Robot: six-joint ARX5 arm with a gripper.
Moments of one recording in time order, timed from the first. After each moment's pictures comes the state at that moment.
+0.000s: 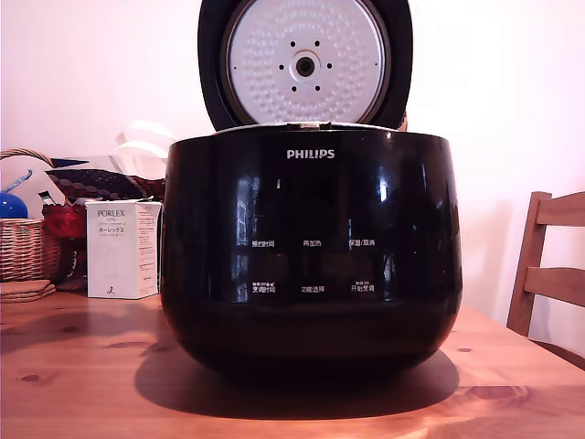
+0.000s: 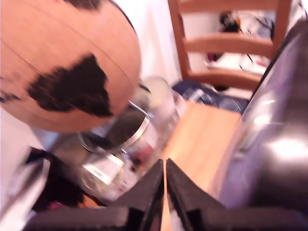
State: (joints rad) arm -0.45 1.95 2.34 -1.01 0.35 0.56
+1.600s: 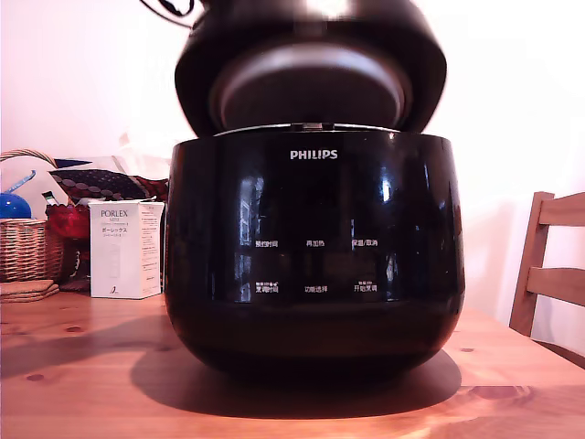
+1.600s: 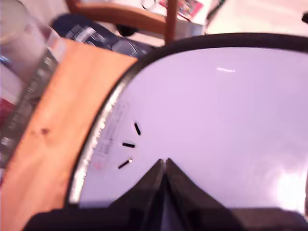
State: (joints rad) arm -0.57 1.93 2.08 -1.13 0.43 0.55
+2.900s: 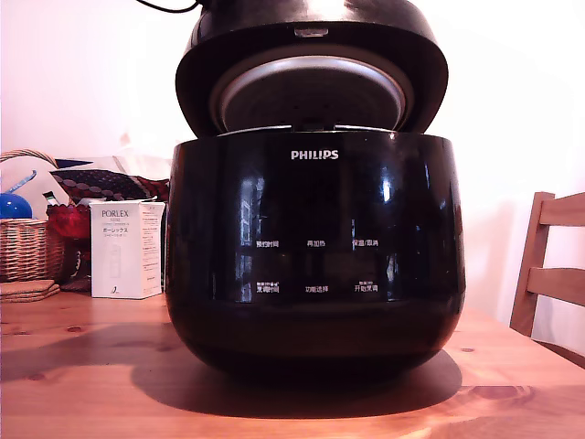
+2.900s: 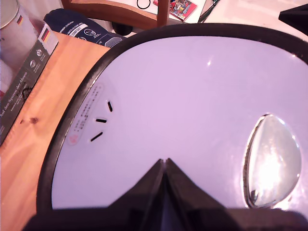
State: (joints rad) arm -0.58 1.79 1.90 -1.06 0.44 0.50
